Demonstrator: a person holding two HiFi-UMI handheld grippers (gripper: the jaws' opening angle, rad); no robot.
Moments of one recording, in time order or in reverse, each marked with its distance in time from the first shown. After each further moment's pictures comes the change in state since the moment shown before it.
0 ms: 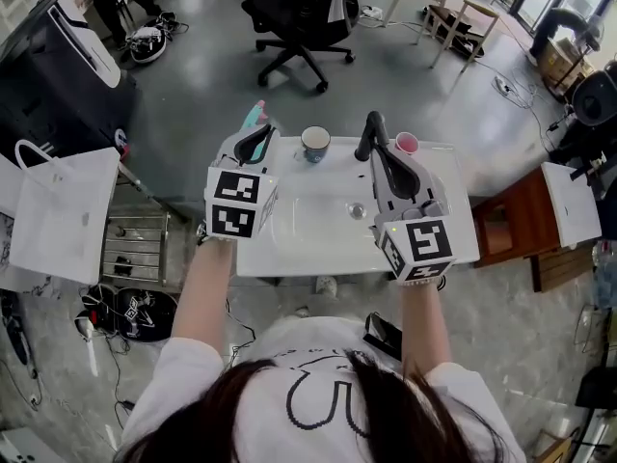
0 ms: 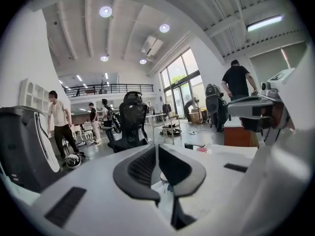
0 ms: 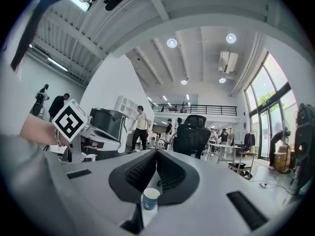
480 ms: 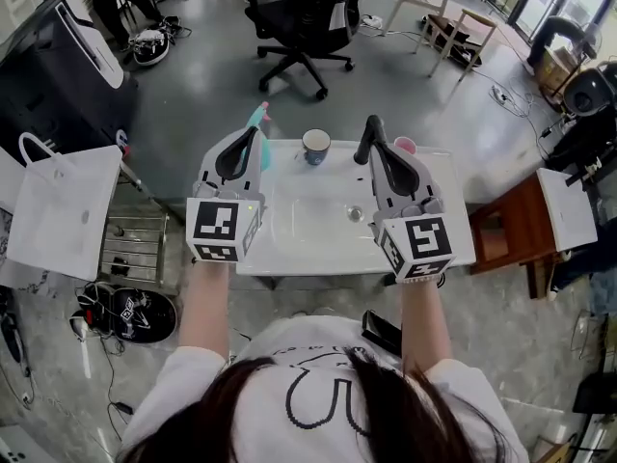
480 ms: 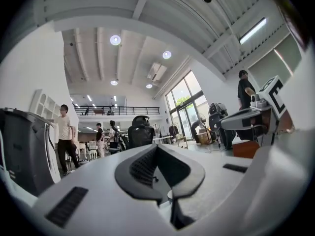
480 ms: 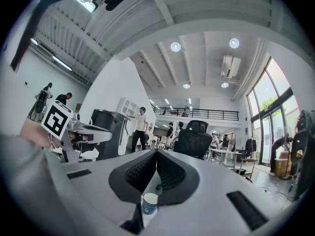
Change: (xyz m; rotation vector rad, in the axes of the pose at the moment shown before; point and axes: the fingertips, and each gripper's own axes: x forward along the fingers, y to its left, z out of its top) left arm -0.064 0.012 0.033 0.000 -0.294 0.084; right arm -0.008 0.011 0.021 -0.035 -0.037 0.010
